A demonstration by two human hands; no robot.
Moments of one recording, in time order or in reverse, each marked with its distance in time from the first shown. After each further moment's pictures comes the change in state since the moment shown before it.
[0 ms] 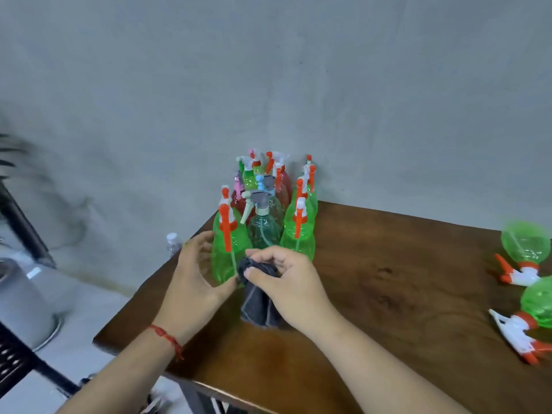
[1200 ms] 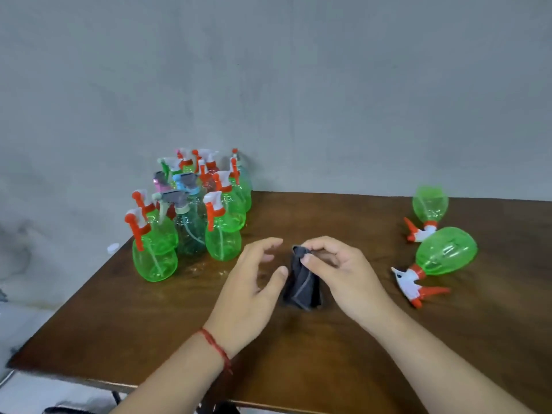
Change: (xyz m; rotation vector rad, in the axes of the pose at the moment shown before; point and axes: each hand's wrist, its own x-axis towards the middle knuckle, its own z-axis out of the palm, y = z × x) left_hand -0.054 0.116 0.171 0.026 -0.293 0.158; right_hand -0.089 0.001 -0.202 -0.069 0.185 -0.008
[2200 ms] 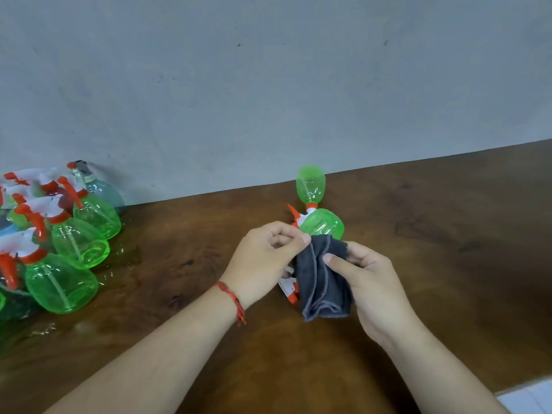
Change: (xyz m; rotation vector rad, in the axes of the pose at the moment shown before) left_hand 0.104 0.107 0.224 -0.317 -0.460 -0.150; right_hand -0.075 0.038 -0.210 0.302 0.519 0.326
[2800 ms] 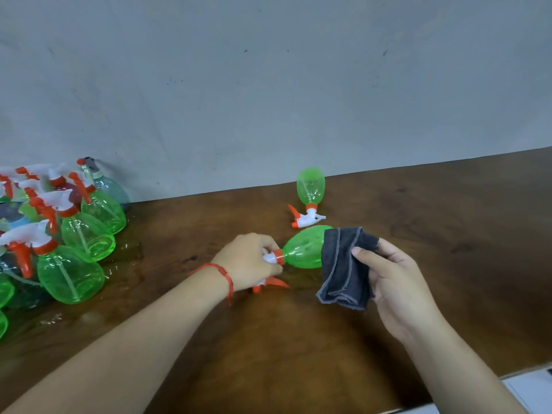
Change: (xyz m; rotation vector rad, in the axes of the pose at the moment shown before) left_hand 0.009 -0.014 -0.033 0.713 -0.152 -0.112; right_hand -0.014 -0.015 -0.026 0.105 0.113 0.056
